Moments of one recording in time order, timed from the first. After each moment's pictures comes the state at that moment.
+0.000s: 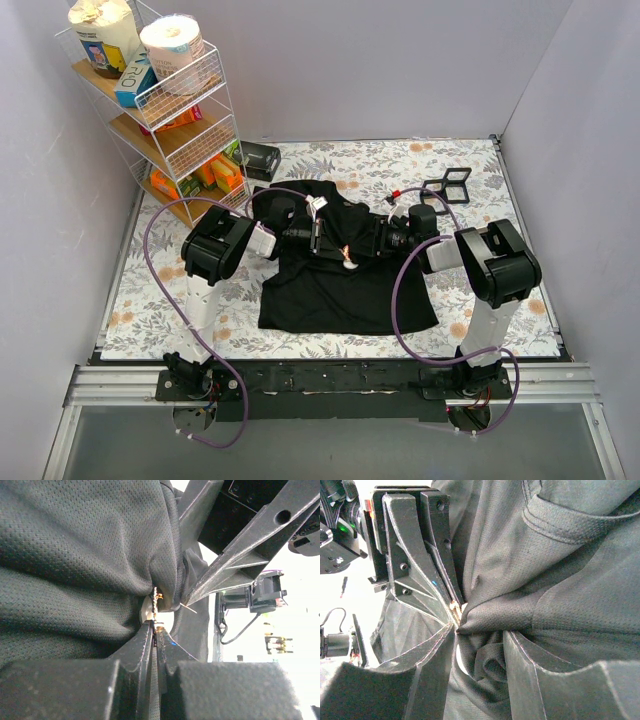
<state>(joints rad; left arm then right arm) -0.45 2.26 1.11 0.65 1.08 -0.69 0.32 1.87 0.71 0.65 -0.75 0.51</state>
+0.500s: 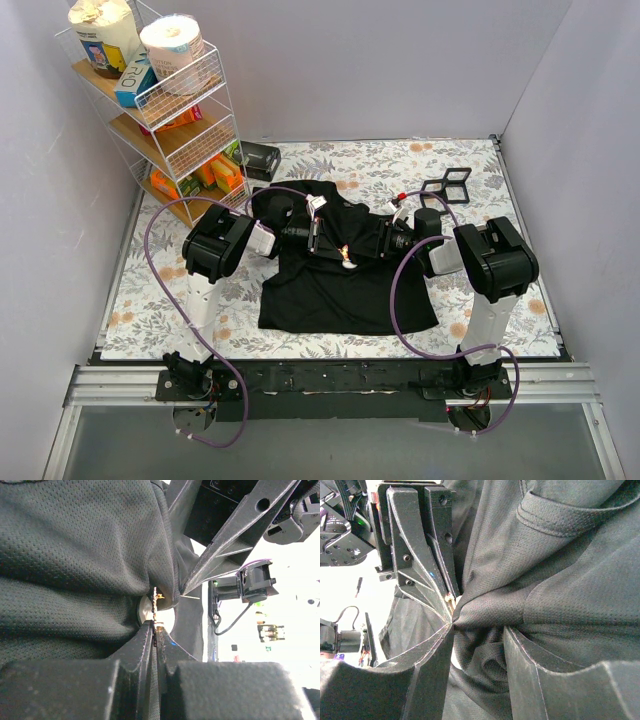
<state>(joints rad) -0.43 2.29 1.14 0.68 1.15 -0.70 0.28 1.91 0.67 0.79 -0.81 0.57</state>
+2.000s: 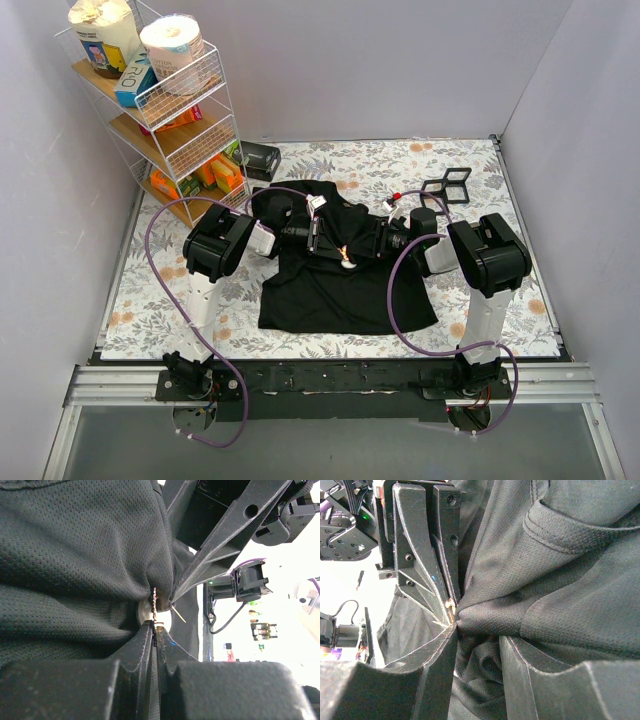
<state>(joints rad) -0.43 2.30 1.14 0.70 1.18 -0.74 0.30 1.97 0.70 0.85 -0.85 0.57</state>
